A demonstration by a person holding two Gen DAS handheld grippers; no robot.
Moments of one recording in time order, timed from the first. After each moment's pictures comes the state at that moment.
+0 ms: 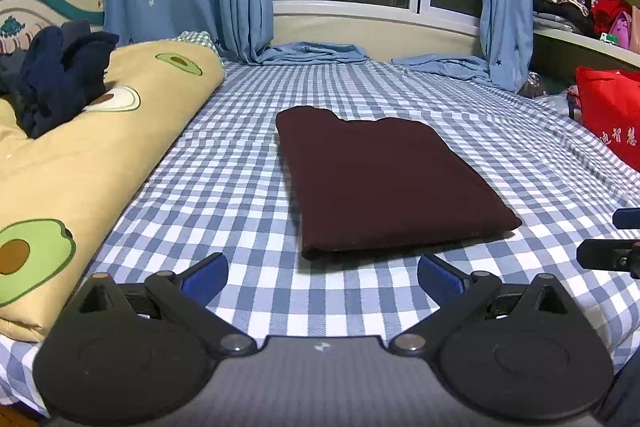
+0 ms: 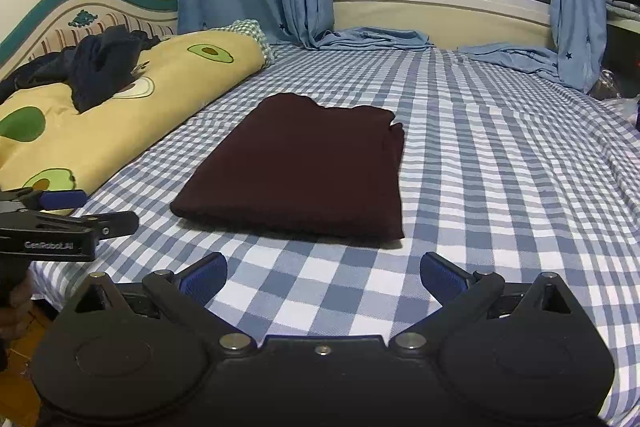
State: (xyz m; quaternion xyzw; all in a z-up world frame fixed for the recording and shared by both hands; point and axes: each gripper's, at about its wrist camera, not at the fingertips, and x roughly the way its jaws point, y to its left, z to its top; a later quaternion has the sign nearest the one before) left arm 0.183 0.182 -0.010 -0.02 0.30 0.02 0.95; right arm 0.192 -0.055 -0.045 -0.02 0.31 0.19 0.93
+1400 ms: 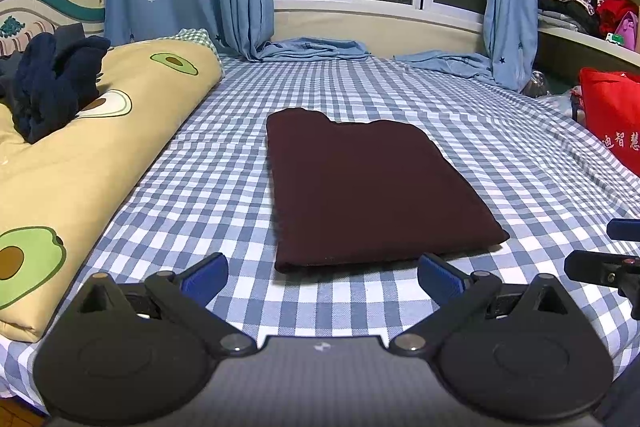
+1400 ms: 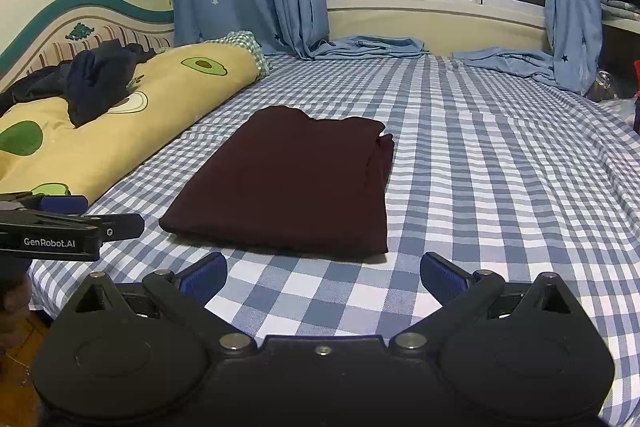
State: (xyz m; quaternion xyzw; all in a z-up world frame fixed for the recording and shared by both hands) left arm 0.195 0.156 0.005 -0.02 0.30 0.03 0.95; right arm 0.198 -0.069 -0.040 -0.01 0.30 0.19 0.93
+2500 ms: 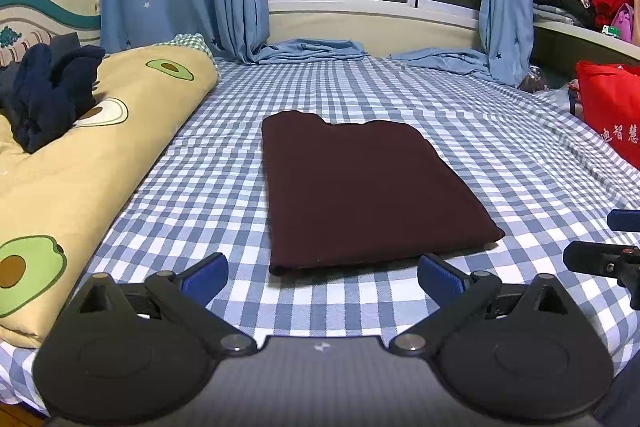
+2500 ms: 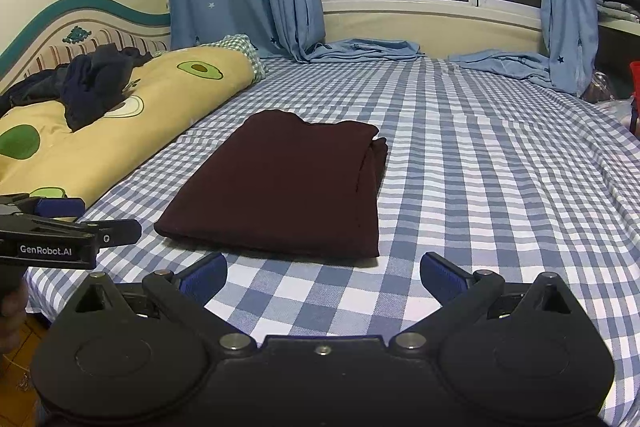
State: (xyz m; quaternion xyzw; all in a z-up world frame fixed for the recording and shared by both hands) left arm 0.194 0.146 0.008 0.00 0.31 0.03 0.95; right arm 0.199 -0.076 -0.037 -0.01 0.30 0.19 0.94
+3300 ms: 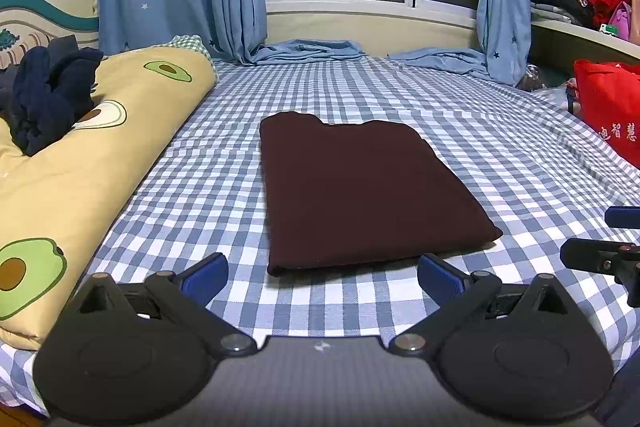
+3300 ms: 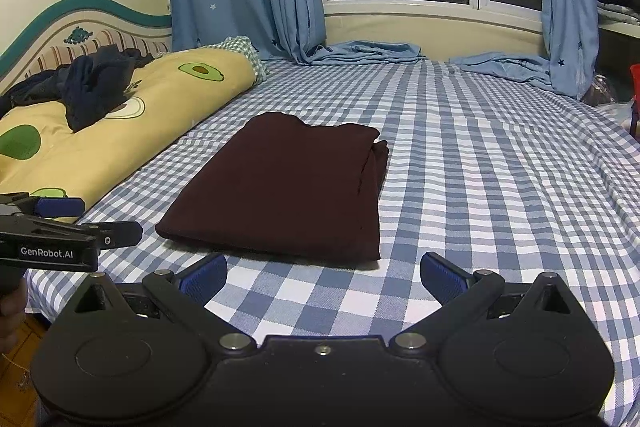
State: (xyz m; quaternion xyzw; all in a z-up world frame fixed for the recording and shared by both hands) left arm 0.194 0.144 0.010 0.00 0.30 0.03 0.95; right arm 0.199 -0.075 -0.036 -0.01 0.30 0.19 0.94
